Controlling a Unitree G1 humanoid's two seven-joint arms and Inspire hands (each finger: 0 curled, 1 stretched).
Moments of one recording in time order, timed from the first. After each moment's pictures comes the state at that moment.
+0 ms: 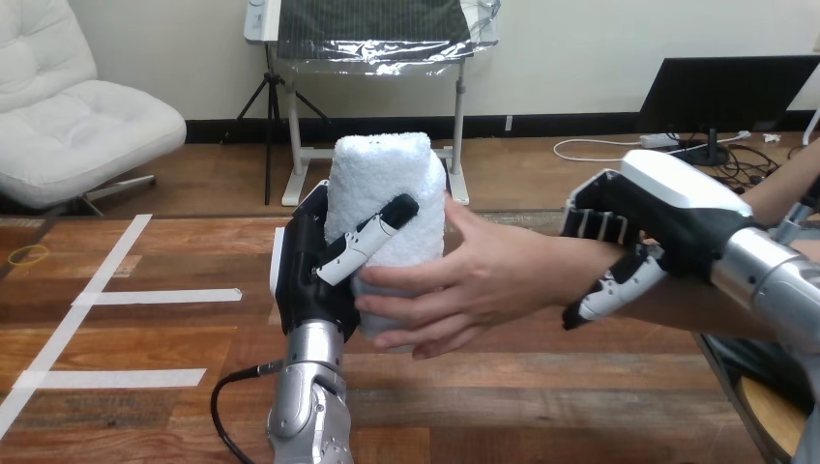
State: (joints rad) left arm -0.56 -0.16 0.20 1.11 -0.39 -0.71 -0.23; right arm -0.36 -0.67 0.14 0.10 -0.45 -0.07 0.43
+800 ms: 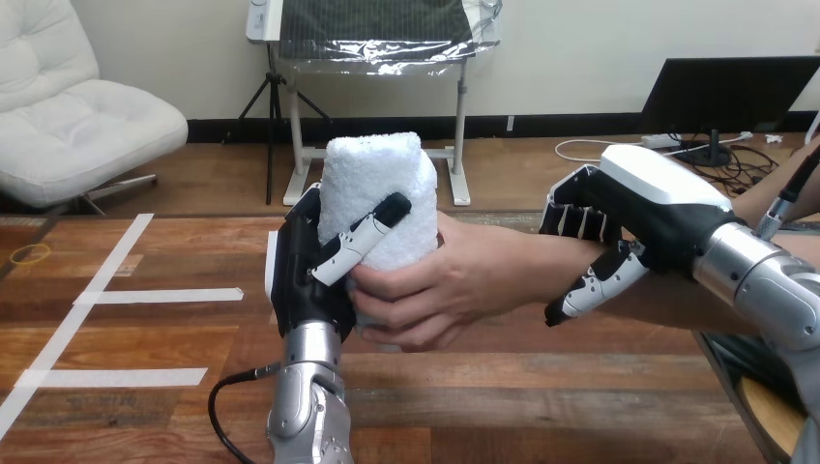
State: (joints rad) left arm -0.56 -0.16 0.20 1.11 -0.39 -0.71 -0.19; right arm -0.37 -0.66 0.16 0.06 -0.46 -0.05 0.43
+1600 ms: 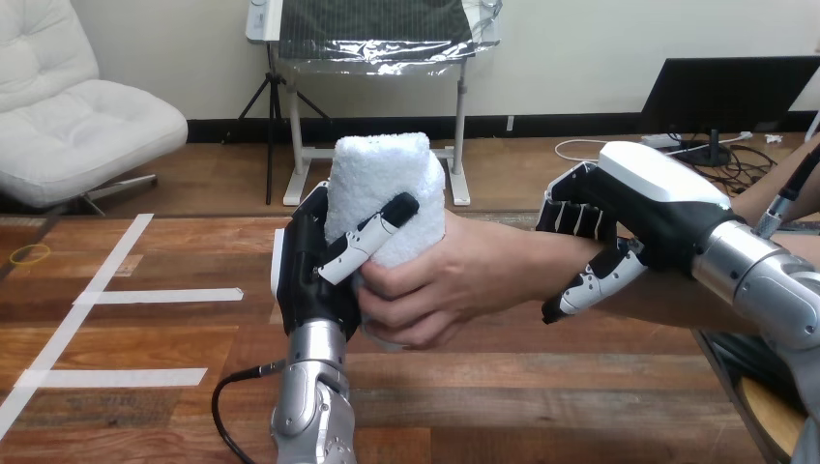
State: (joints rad) left arm -0.56 -0.16 0.16 1.11 -0.39 -0.71 -0.18; right arm -0.37 -0.66 0.16 0.05 -0.45 -0.05 0.43
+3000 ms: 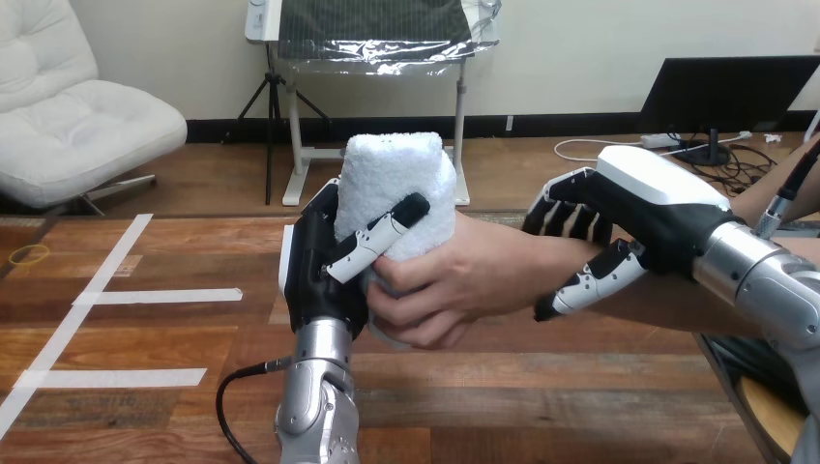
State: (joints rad) left arm -0.56 -0.16 0.13 1.10 -0.40 -0.71 -0.19; right arm -0.37 -0.67 0.16 0.05 -0.46 -0.06 0.45
